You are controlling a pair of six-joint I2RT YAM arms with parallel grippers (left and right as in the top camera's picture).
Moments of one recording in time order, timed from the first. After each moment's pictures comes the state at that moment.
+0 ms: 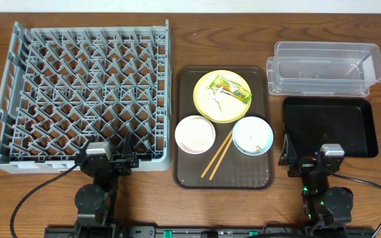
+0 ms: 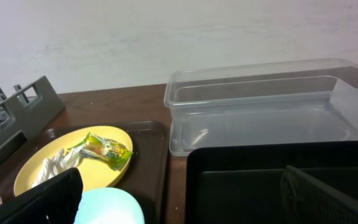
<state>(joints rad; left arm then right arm) -0.05 0.01 0.03 -0.13 -0.06 -0.13 0.10 0.01 0.01 -0.07 0.04 0.15</state>
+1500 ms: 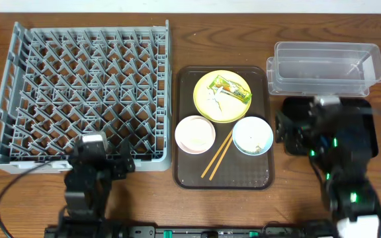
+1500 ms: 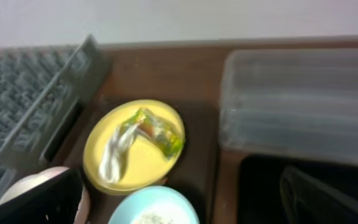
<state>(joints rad) -0.05 0.35 0.43 -0.55 -0.06 -0.13 0.10 0.79 0.65 -0.31 -0.20 0.13</state>
